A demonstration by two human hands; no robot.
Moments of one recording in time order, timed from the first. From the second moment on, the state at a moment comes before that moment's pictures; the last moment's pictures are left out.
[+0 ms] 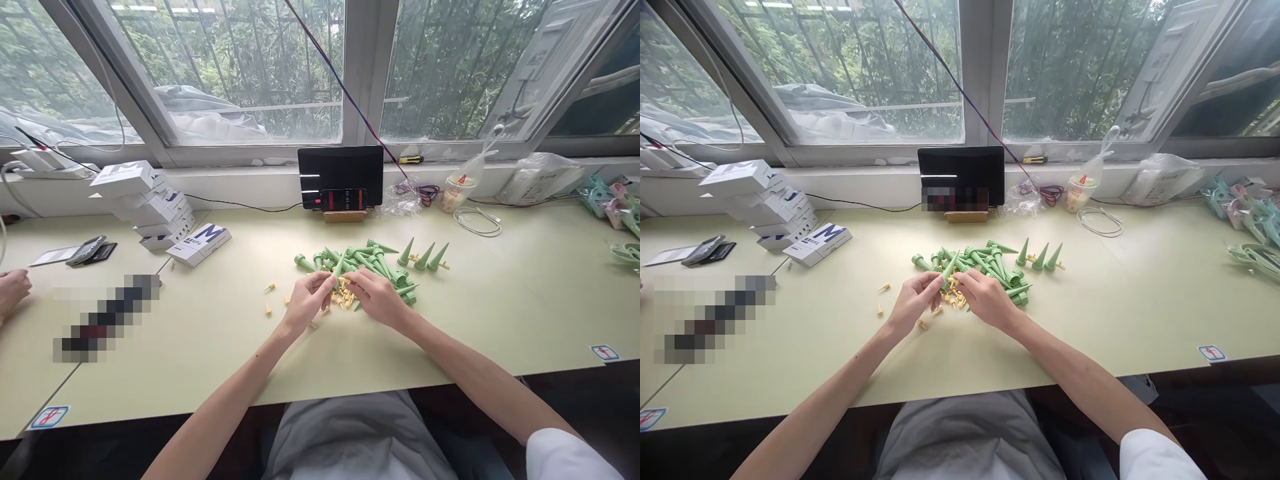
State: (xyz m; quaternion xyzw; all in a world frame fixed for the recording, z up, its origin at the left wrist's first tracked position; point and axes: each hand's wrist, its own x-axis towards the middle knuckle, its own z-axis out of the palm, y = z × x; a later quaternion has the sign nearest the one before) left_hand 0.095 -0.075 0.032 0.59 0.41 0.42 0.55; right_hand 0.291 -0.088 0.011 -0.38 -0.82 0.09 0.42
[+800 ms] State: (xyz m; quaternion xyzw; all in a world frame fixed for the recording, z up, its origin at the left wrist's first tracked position) left_hand 0.098 -0.078 0.031 0.57 0.40 0.45 0.56; right_hand 0.289 -0.092 0.010 -0.38 -0.85 -0.05 0.36
